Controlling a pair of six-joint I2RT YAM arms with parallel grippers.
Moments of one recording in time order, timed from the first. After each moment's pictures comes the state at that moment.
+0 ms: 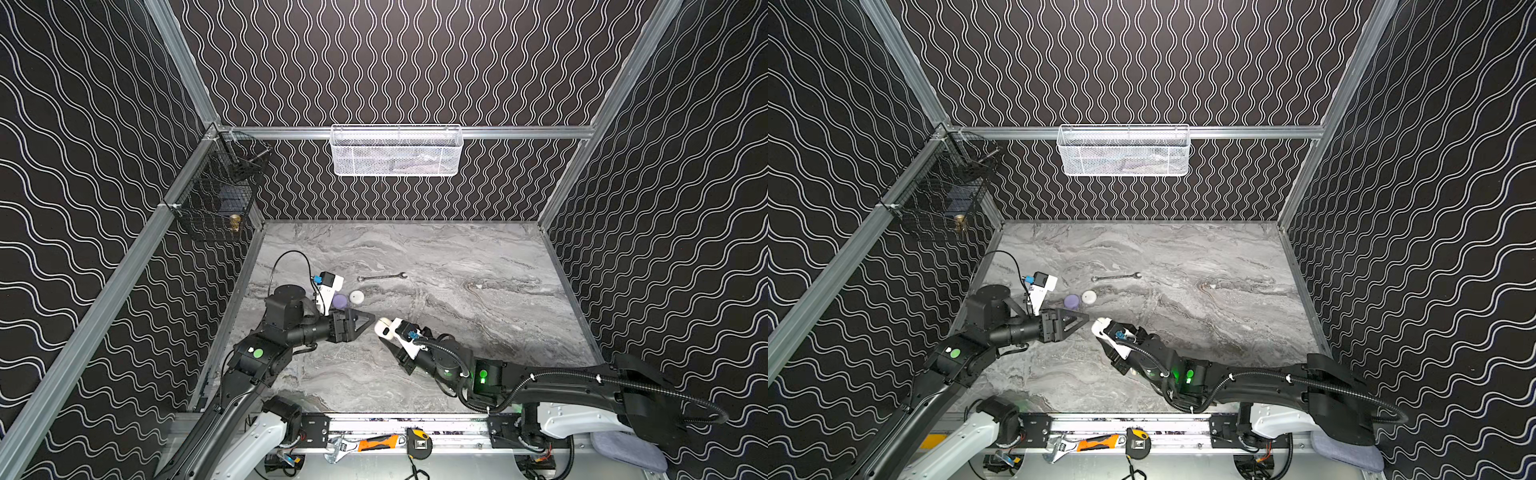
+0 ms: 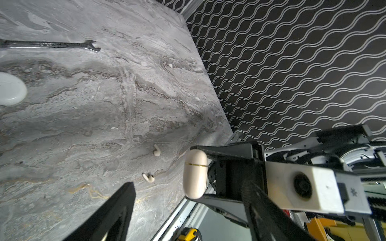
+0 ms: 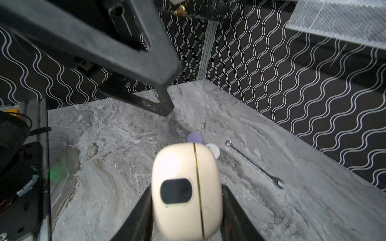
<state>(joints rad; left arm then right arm) -0.39 0.73 0.78 -0.54 0.68 -0.56 1.30 1.23 0.60 0.47 0.39 -0.12</state>
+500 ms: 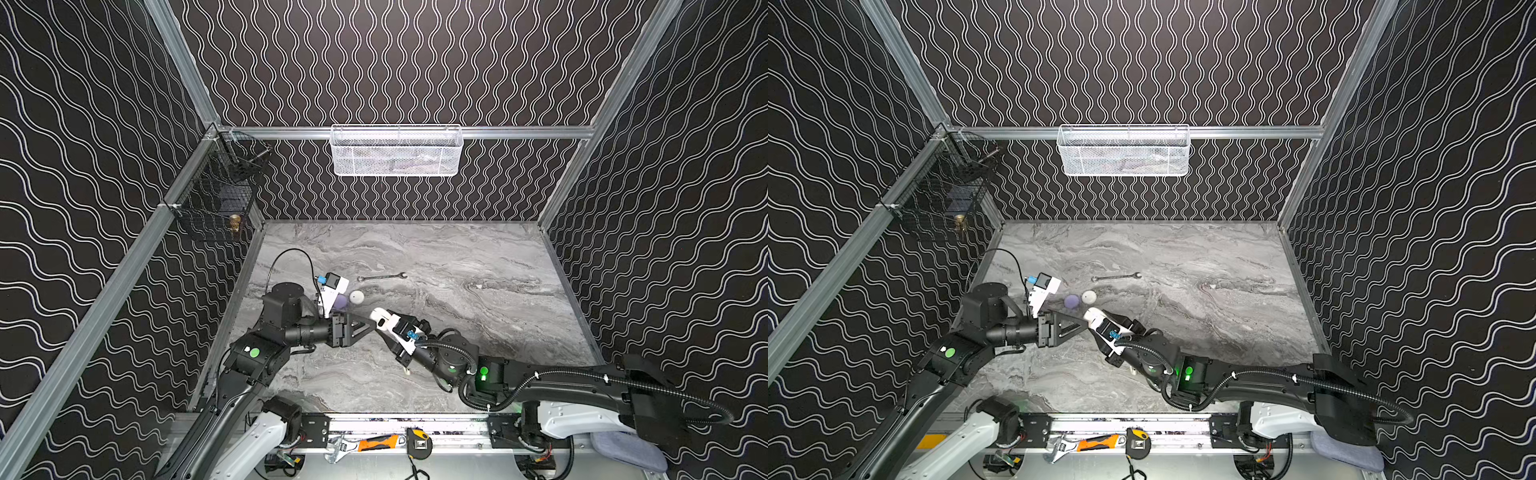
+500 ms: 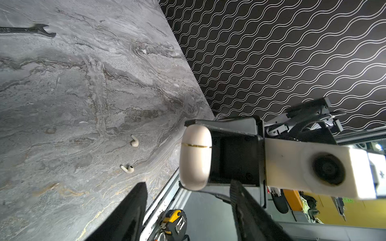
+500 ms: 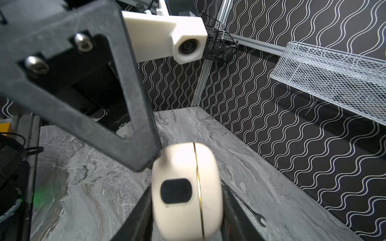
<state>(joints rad) -0.39 0.73 0.81 -0.58 0.81 -0.54 1.30 1.24 0.67 0.51 0.39 -0.26</state>
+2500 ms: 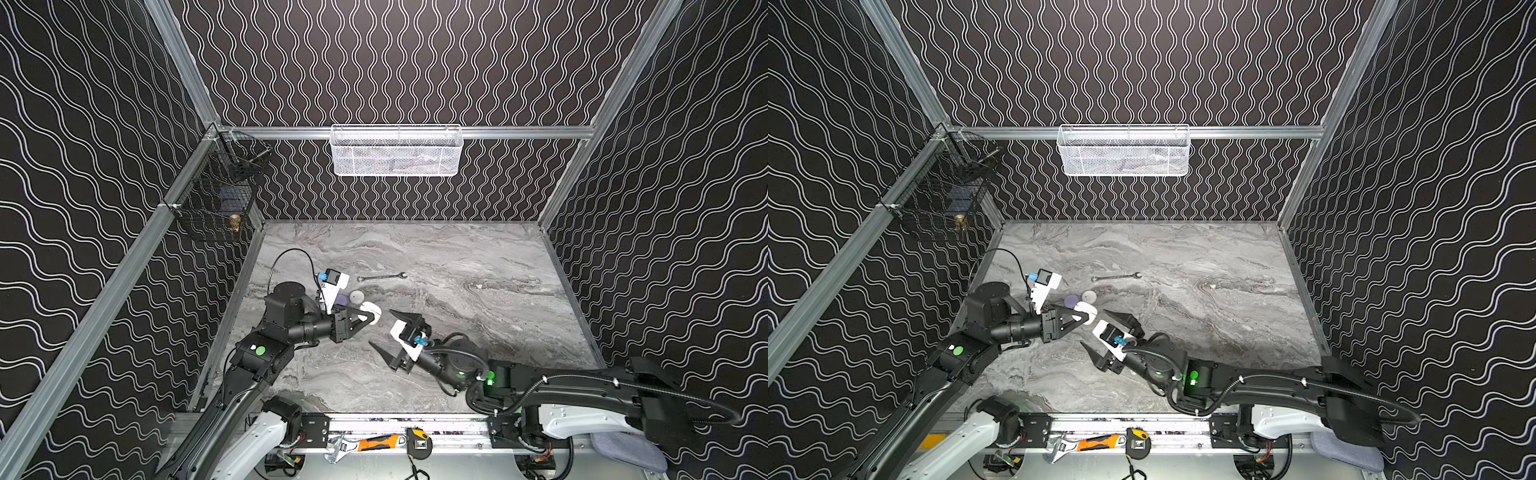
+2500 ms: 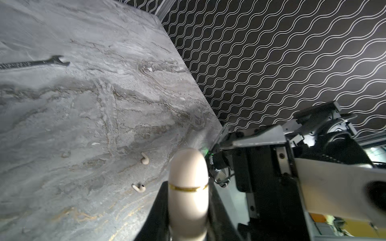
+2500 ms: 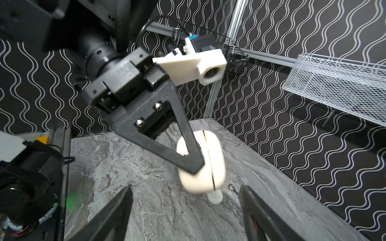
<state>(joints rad) -0.39 0.75 0.74 -0.36 0.74 -0.49 1.34 1.12 0.62 0.53 0.34 -0.19</state>
